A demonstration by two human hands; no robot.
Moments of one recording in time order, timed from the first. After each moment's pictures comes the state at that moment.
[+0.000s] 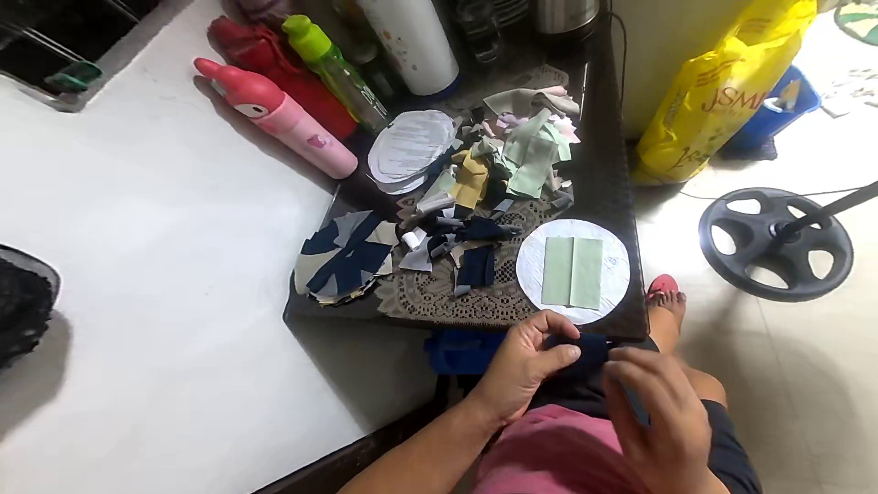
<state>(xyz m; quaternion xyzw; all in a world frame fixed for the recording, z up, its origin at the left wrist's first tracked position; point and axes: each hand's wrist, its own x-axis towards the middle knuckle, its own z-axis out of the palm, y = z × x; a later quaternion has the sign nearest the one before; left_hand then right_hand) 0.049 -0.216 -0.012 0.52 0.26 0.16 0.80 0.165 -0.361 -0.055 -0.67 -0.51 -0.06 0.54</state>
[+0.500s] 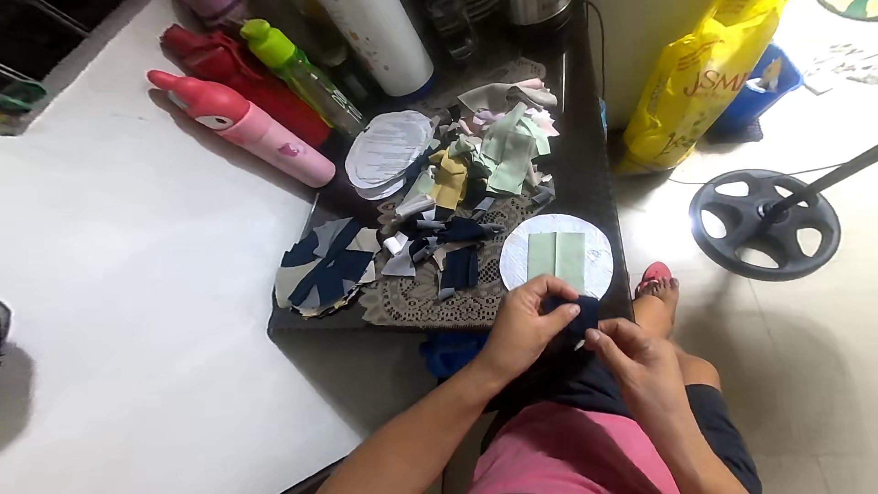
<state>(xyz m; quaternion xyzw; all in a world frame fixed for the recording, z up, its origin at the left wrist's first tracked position) 0.090 -0.196 -0.012 0.72 0.24 0.20 0.61 0.182 -0.344 -0.044 -0.68 -0.27 0.30 0.61</state>
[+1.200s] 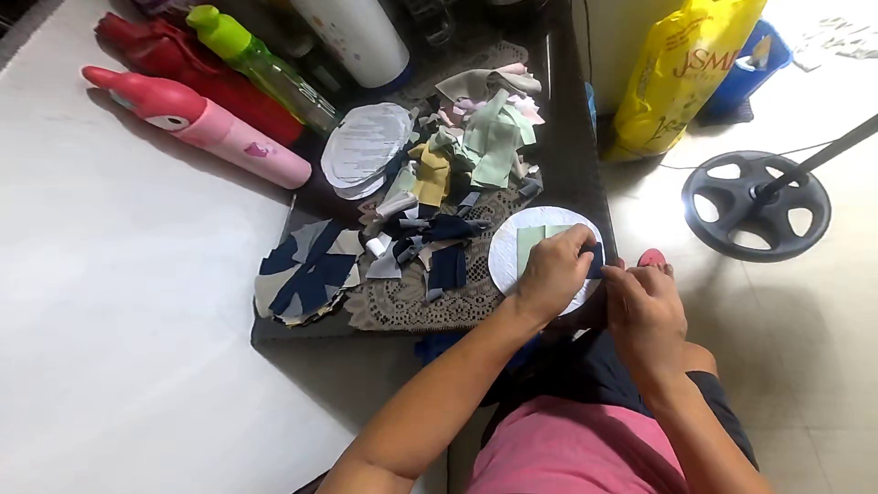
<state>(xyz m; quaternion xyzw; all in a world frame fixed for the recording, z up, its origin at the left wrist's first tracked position) 0.165 -0.176 -0.038 0.91 0.19 0.20 0.30 0.219 -0.317 -0.080 -0.82 -0.40 -0.10 0.40</state>
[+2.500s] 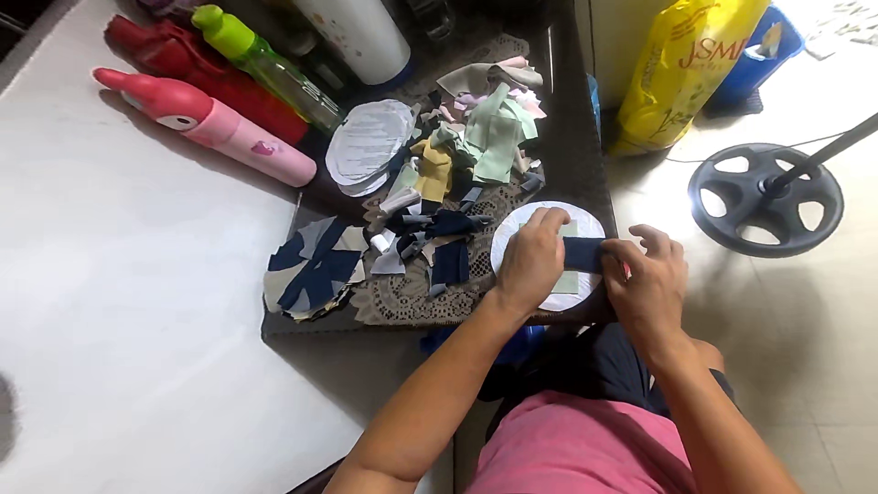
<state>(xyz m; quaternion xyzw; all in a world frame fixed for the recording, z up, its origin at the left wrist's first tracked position) 0.151 -0.159 -0.028 0.94 0.23 0.18 0.19 0.243 -0.297 -0.076 -0.84 -0.38 -0.04 0.39</state>
